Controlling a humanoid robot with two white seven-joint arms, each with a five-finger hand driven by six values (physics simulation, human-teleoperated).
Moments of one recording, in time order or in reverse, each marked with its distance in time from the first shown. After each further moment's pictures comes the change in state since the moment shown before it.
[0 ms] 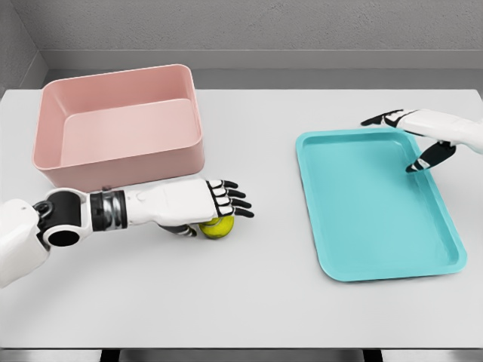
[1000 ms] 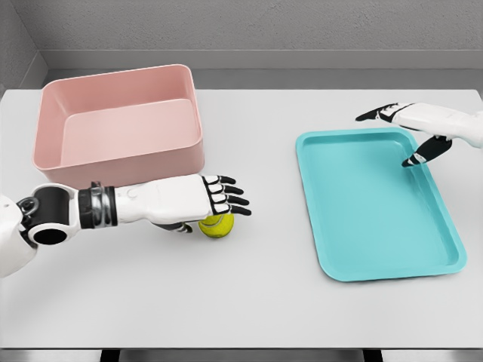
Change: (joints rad) left arm -0.006 0.051 0.021 -0.079 0.017 0.000 -0.009; right arm -0.032 0.000 0.025 -0.027 0.000 0.000 0.001
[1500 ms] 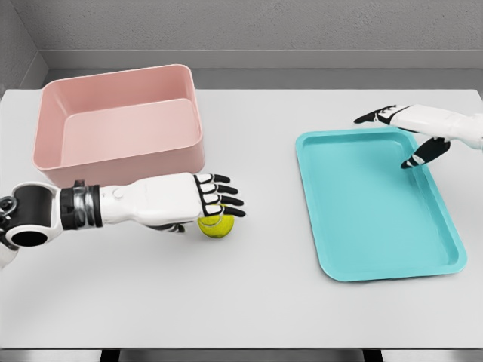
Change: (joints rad) left arm -0.002 0.078 0.020 -0.087 0.018 0.000 0.001; right arm -0.005 0.000 0.014 0.000 0.000 0.000 0.000
